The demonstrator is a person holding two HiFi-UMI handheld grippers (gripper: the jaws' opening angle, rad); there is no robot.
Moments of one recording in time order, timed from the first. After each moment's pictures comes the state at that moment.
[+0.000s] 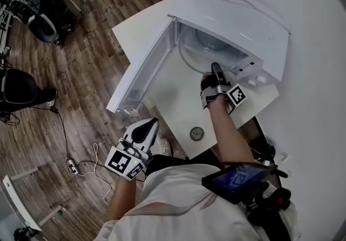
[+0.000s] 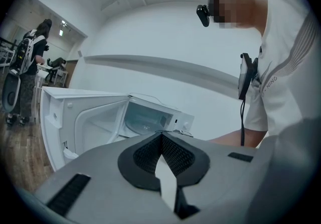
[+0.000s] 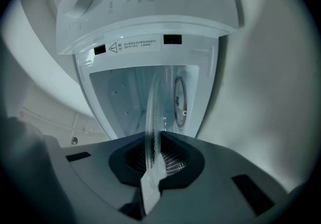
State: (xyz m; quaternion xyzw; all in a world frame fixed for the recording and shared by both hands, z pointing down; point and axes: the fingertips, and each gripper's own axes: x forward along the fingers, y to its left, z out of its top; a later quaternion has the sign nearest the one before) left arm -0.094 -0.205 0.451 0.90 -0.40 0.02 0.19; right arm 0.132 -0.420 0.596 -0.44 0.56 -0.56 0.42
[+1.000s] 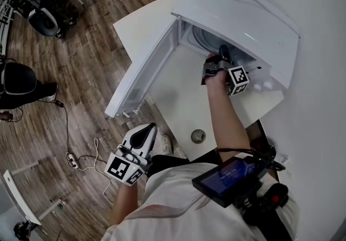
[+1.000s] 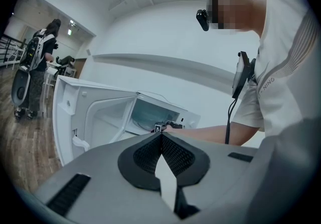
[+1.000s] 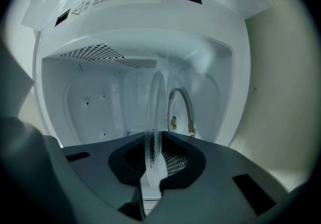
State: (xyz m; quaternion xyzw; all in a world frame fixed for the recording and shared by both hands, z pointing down) left arm -0.108 -0.204 0.462 0.88 -0.43 0.02 0.21; right arm 0.152 -0.500 0.604 -0.54 0.48 -0.53 0.45
